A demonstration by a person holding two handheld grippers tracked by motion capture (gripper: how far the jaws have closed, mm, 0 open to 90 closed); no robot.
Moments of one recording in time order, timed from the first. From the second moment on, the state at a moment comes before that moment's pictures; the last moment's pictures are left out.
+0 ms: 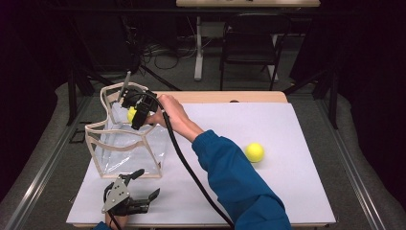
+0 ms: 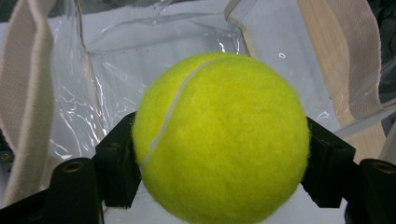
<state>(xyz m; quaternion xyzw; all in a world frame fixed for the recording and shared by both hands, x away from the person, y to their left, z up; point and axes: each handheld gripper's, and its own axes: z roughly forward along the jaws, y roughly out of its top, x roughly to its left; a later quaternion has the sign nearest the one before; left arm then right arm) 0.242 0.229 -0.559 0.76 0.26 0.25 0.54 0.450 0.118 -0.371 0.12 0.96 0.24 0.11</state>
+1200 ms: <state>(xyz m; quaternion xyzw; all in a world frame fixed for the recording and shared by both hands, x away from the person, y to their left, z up) 0.241 0.227 -0.559 0.76 0.26 0.25 0.54 0.425 0.057 -0.343 0.14 0.92 0.36 0.09</state>
